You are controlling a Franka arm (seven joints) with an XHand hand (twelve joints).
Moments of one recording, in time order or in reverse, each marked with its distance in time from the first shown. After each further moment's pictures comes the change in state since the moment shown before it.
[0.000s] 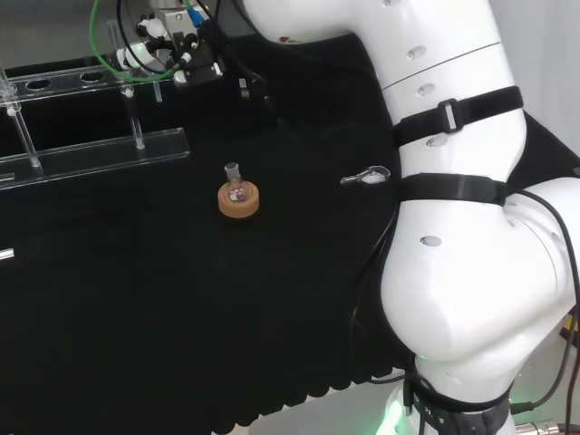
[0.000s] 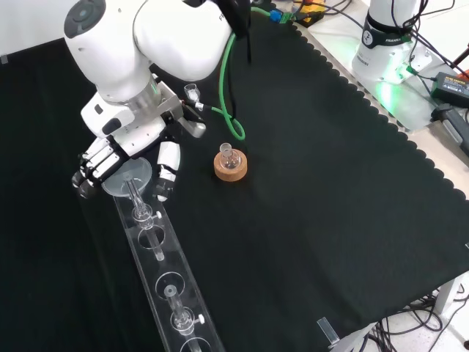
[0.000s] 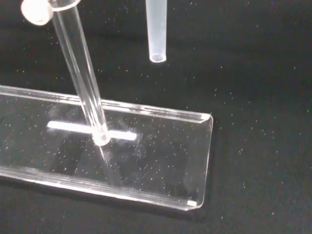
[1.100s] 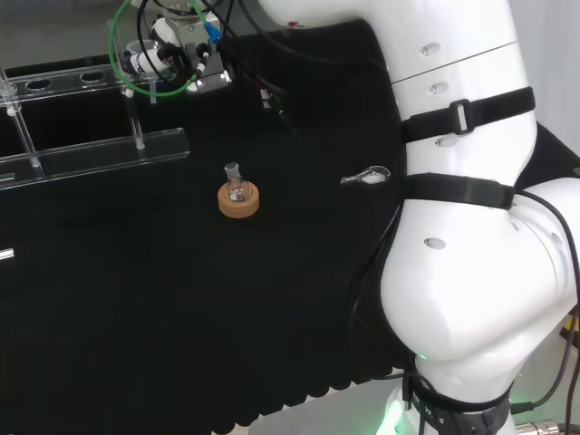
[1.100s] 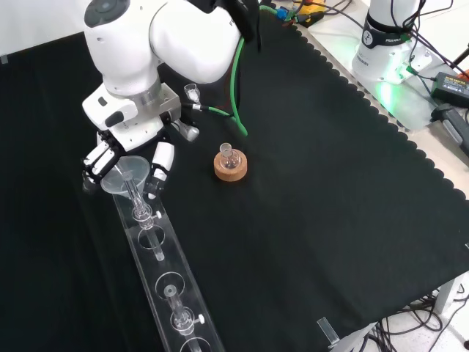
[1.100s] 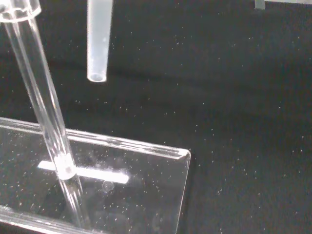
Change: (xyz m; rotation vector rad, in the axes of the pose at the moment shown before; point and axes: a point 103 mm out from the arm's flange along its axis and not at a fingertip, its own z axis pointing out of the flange) arm -0.018 0.011 0.009 -0.155 -0.029 -0.016
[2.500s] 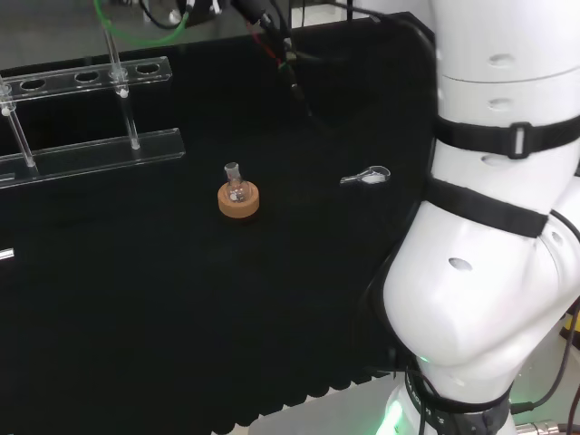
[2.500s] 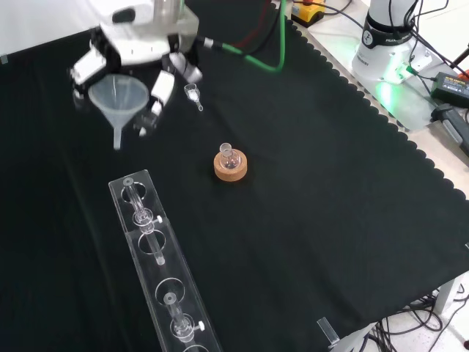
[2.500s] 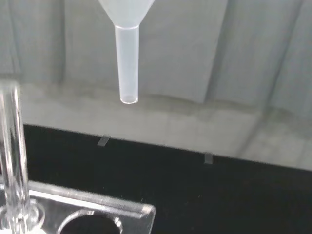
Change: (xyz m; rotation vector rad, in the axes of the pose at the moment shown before) arm 0.006 -0.032 -0.172 -0.293 -0.089 0.059
